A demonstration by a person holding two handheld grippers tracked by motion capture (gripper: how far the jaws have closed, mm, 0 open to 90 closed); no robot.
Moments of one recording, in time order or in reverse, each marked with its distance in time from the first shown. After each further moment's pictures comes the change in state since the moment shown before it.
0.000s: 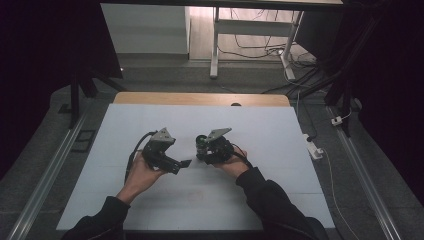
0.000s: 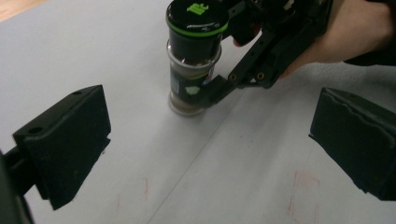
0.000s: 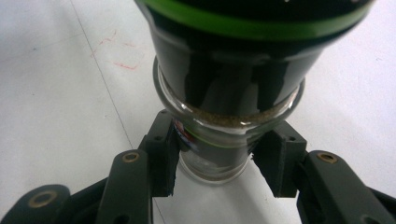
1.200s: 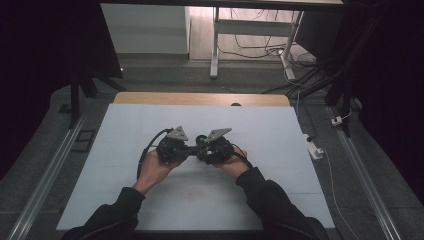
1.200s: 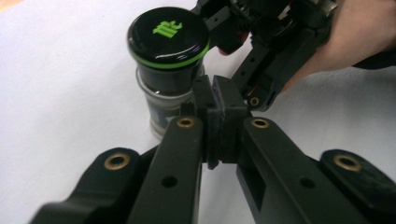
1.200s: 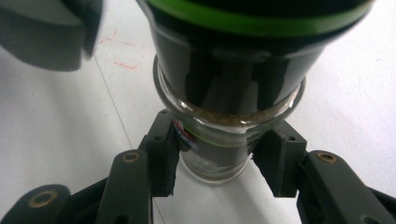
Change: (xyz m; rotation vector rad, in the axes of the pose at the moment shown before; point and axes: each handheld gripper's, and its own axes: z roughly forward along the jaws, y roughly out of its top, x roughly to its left) left arm -0.004 0.019 0.034 0.047 -0.055 0.067; right arm 0.000 0.000 0.000 0.000 0.001 0.001
